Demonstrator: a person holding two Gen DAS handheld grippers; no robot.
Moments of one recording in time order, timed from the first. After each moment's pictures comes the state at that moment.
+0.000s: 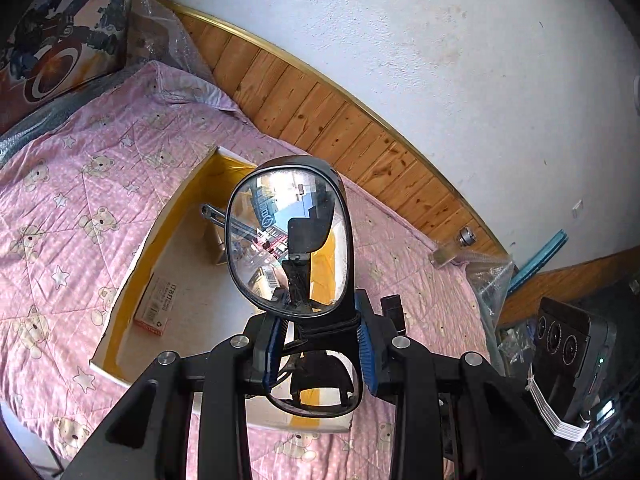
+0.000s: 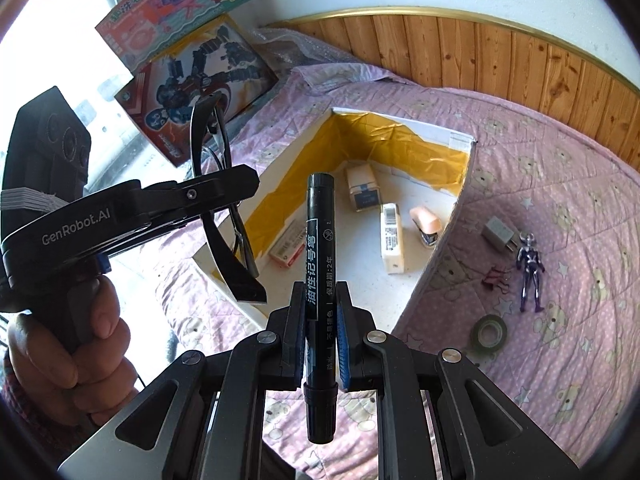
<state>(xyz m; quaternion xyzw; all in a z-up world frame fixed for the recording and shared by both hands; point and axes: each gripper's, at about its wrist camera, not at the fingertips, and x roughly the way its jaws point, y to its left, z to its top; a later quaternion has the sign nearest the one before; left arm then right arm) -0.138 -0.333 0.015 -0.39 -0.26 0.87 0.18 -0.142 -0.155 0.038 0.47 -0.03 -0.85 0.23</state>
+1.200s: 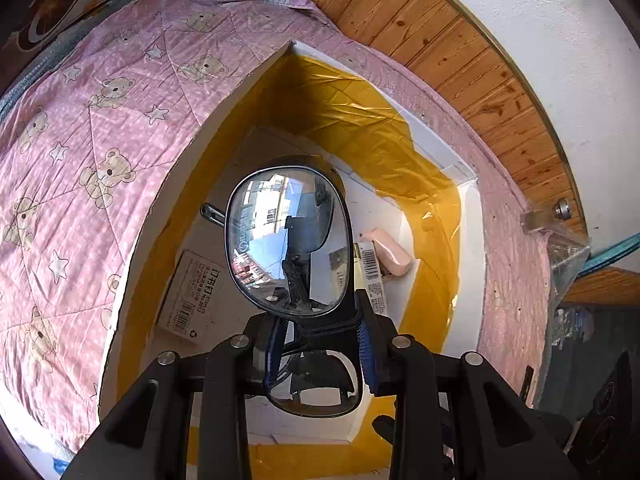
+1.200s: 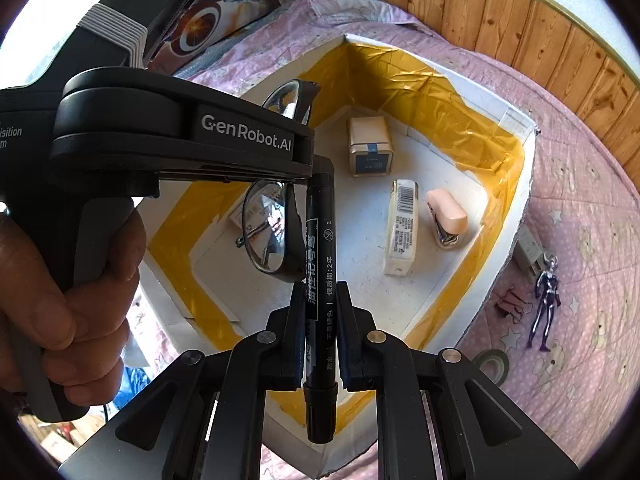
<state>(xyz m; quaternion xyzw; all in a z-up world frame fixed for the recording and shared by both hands) -0.254 -0.327 -0.063 -0.57 -0.22 0.79 0.08 -0.210 -0.200 -0.032 0.55 0.08 -0.80 0.22</state>
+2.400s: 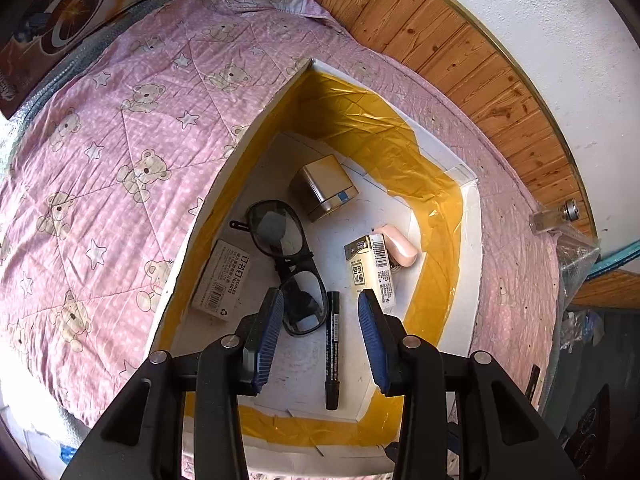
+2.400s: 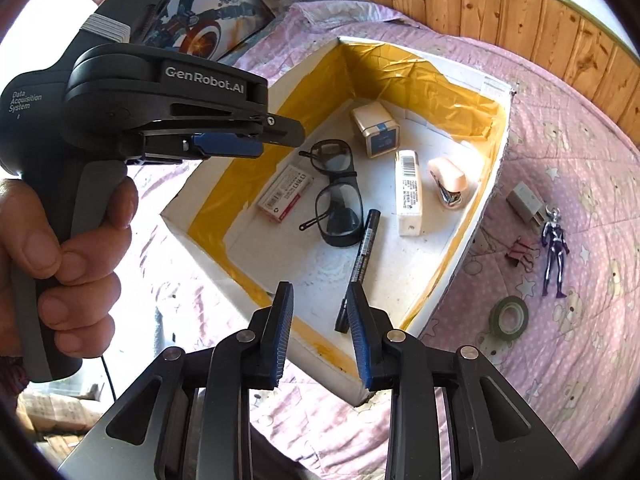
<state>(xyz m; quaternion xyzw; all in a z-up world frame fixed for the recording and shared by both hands) -0.232 -0.339 -0.032 -0.57 -0.21 0.79 0.06 -0.162 -0.185 -0.007 0.55 0.01 -0.81 0.22</state>
